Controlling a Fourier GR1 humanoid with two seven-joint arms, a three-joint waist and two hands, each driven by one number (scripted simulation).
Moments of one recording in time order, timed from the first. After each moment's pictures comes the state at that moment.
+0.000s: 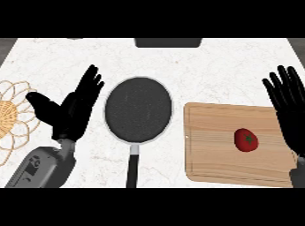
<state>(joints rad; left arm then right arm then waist) -0.29 0.28 -0.32 -1.55 0.41 0.36 0.18 -0.10 -0.32 -0.02 -1.66 -0.49 0.04 -0.07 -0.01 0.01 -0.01</state>
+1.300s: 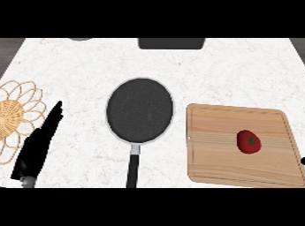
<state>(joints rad) 0.01 0.53 -0.33 -1.55 0.16 0.34 0.10 0.13 -0.78 -0.08 -1.65 -0.09 -0.07 0.45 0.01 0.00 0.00</state>
